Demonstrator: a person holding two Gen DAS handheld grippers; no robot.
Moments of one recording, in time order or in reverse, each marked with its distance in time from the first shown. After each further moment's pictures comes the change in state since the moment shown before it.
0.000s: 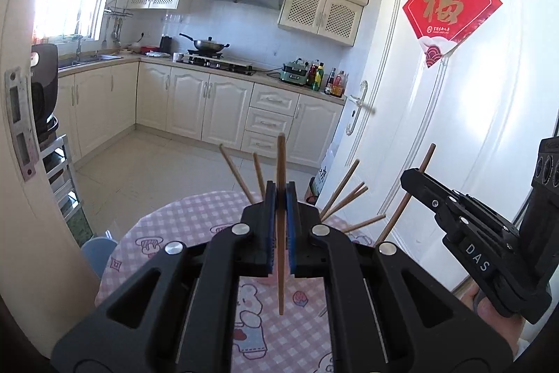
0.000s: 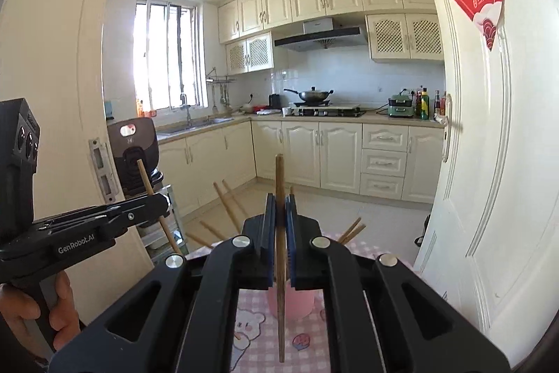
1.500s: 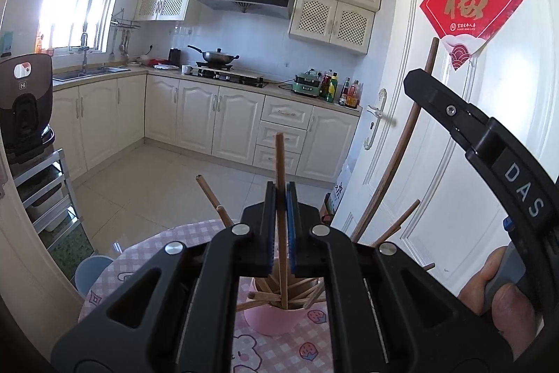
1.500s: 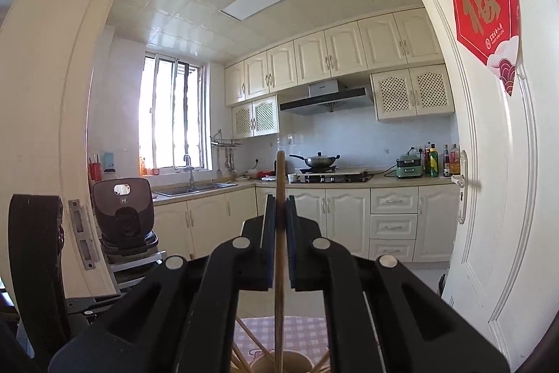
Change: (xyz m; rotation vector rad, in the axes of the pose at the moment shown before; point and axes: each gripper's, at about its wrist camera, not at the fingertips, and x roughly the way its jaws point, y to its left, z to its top) left arm 0.084 -0.004 0.008 0.006 -0.047 0.066; right arm 0.061 -0.006 0.027 -0.020 -0.250 0.039
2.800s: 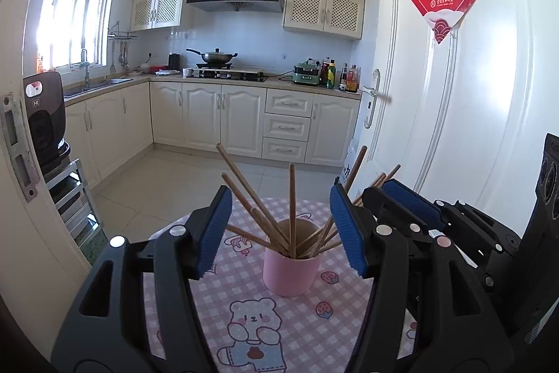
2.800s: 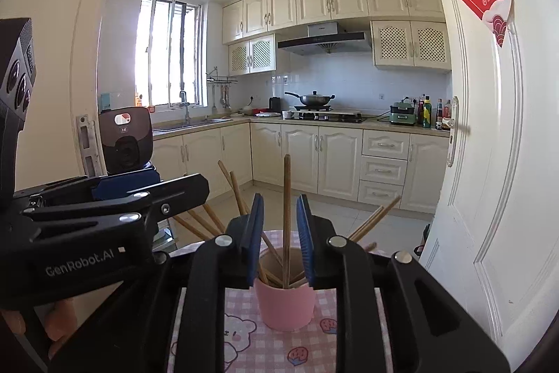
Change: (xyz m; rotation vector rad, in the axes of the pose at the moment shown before) left arm -0.055 -0.010 -0.025 0.108 0.037 0.037; right arm -0.048 0.025 -0.062 -0.030 0.249 -0.059
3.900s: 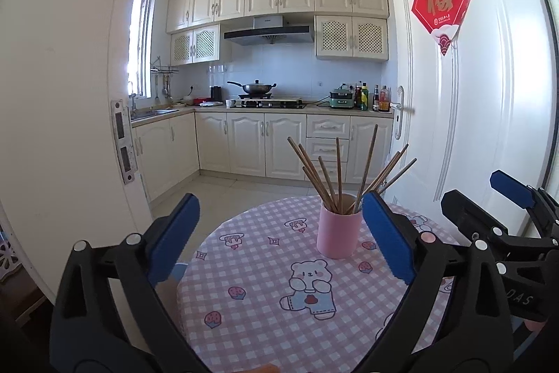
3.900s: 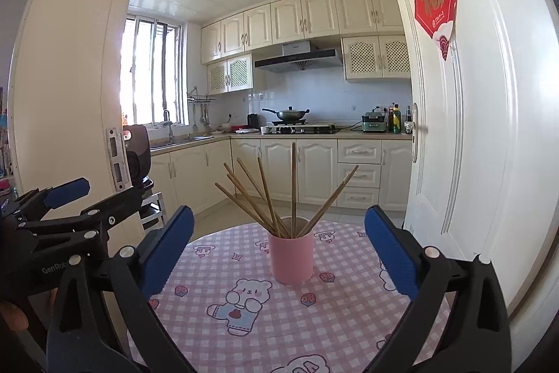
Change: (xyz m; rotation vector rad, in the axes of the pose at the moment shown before) left arm -0.134 0.014 -0.053 0.049 -0.146 0.178; right arm -0.119 0.048 -0.025 0.039 -0.085 -0.096
